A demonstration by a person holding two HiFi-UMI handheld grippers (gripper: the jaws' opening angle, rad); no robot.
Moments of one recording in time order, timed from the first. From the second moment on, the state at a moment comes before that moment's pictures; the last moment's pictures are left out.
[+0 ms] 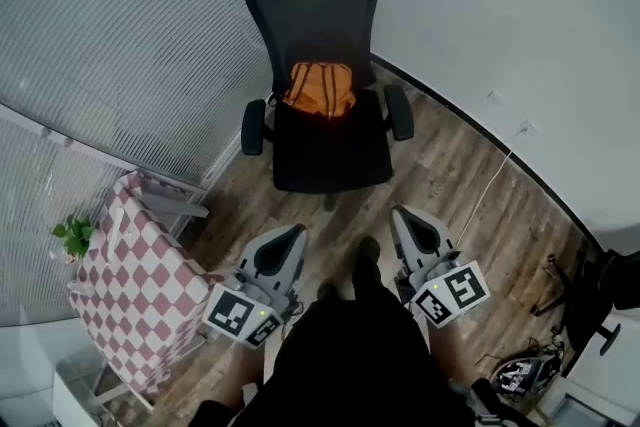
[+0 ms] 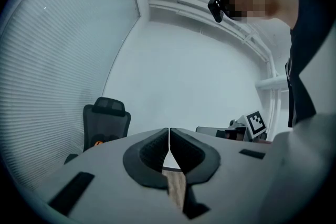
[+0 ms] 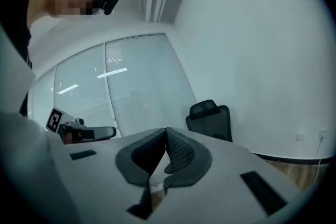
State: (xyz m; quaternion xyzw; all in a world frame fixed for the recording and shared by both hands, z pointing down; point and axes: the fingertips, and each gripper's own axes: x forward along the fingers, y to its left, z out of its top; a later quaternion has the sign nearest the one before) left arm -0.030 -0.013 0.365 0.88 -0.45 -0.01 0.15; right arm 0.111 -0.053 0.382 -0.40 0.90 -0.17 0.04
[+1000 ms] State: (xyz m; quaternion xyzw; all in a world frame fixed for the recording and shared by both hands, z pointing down) left arm -0.022 -0.148 0.385 0.85 -0.50 -0.01 0.16; right arm 0.123 -0.186 0.401 -0.36 0.91 -0.20 0.03
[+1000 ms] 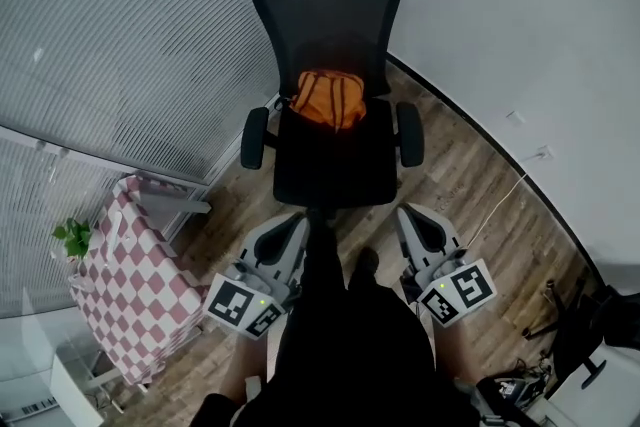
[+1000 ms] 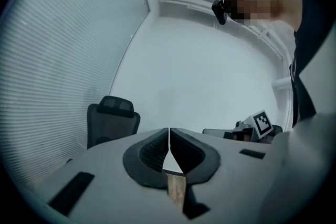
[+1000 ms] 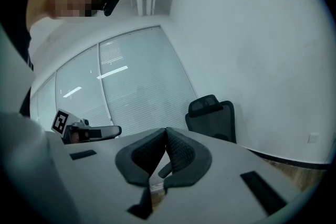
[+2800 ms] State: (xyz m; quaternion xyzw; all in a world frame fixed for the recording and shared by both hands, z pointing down) left arm -0.142 -0.499 0.616 0.89 -0.37 0.11 0.22; right arm -0.027 -0.355 0.469 -0.51 0.82 -0.27 -0.06
